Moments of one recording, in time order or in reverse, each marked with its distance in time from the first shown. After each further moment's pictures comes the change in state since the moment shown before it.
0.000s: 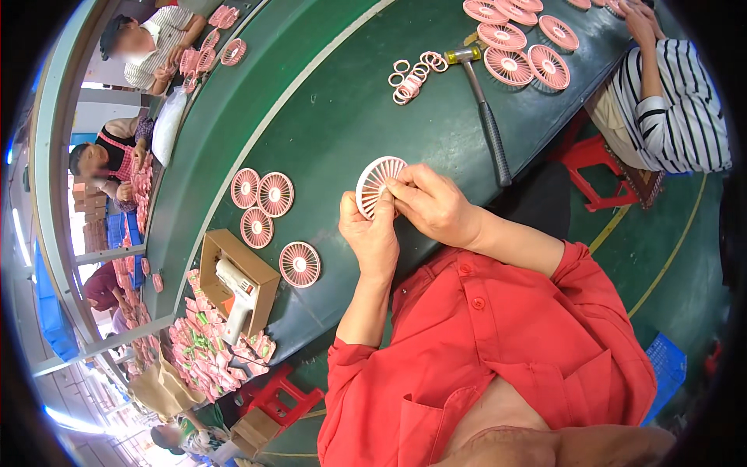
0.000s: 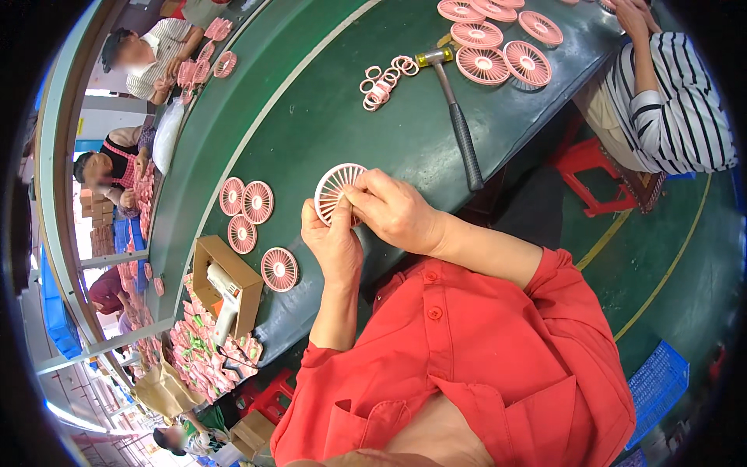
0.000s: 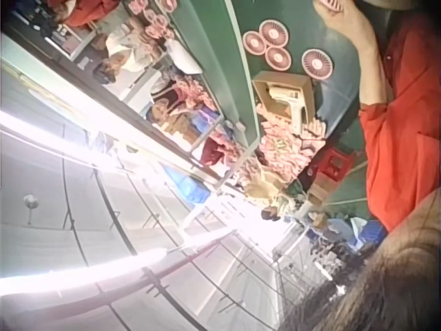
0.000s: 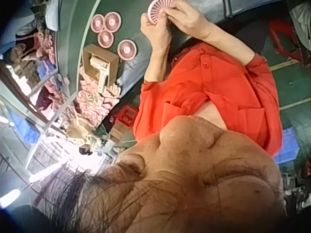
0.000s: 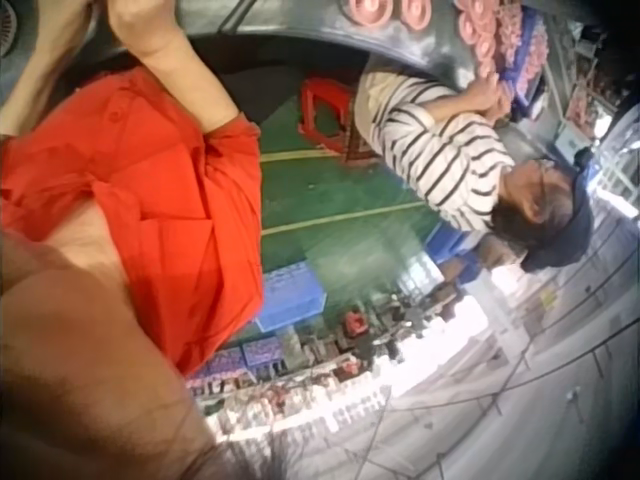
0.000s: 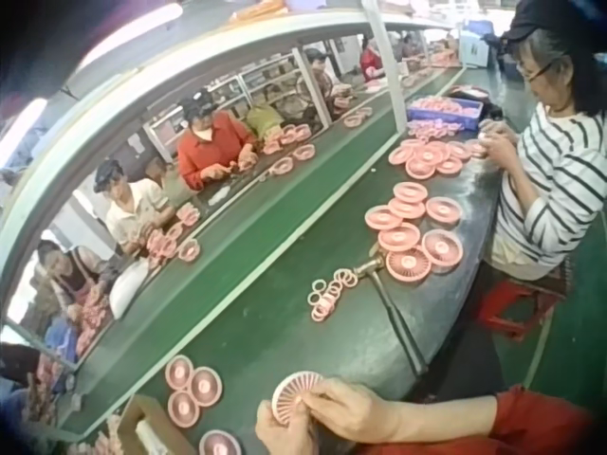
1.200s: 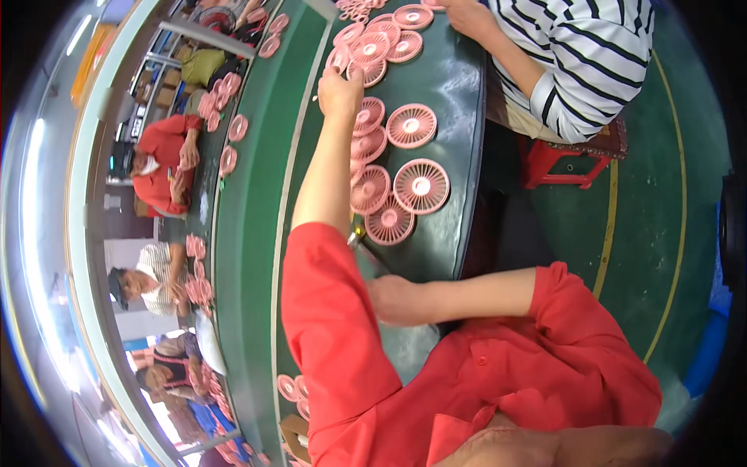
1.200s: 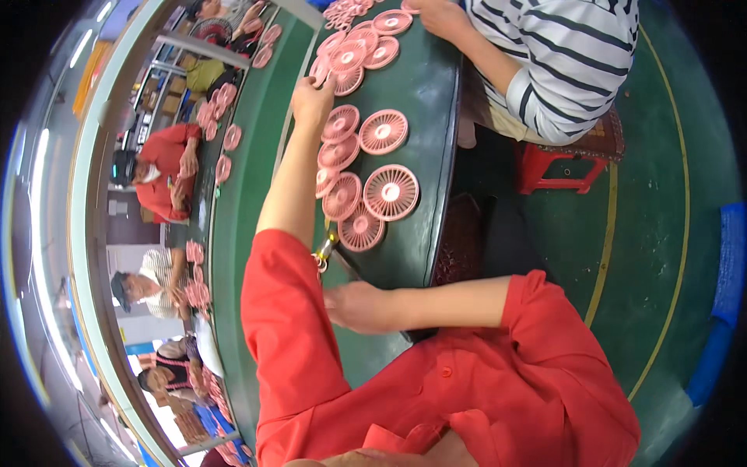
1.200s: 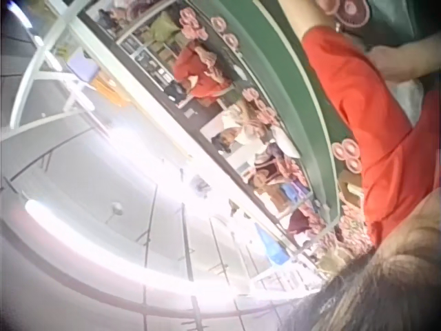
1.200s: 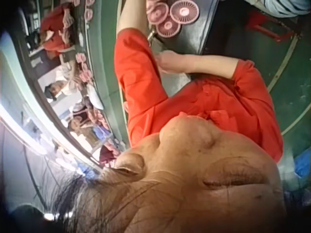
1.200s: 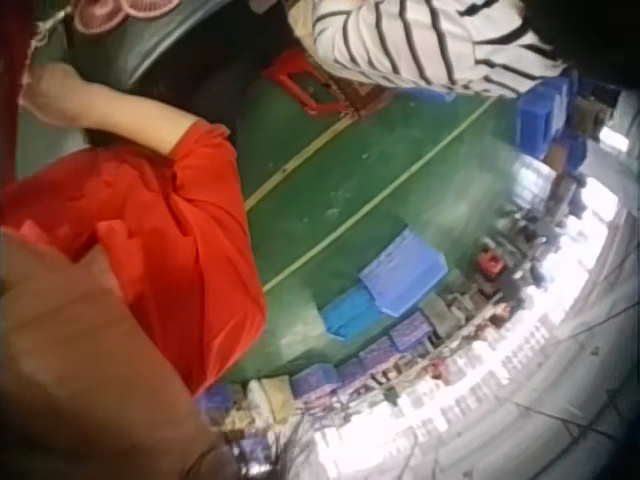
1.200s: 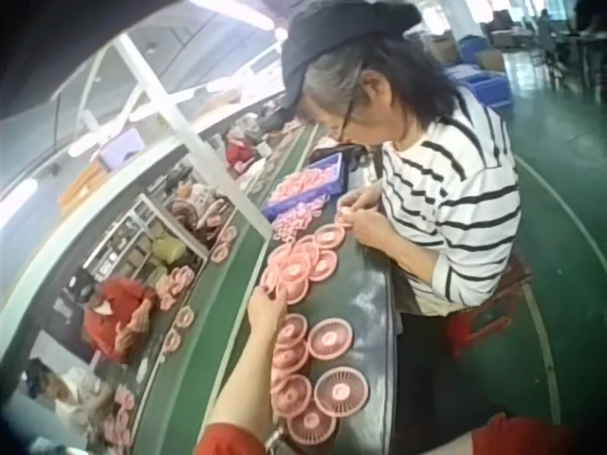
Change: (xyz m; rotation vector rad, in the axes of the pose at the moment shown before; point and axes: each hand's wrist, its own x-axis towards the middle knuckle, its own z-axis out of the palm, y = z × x) left_hand 0.297 -0.069 0.464 1.110 -0.577 0.590; right_hand 0.017 0.120 -0.059 -0.119 -0.192 0.065
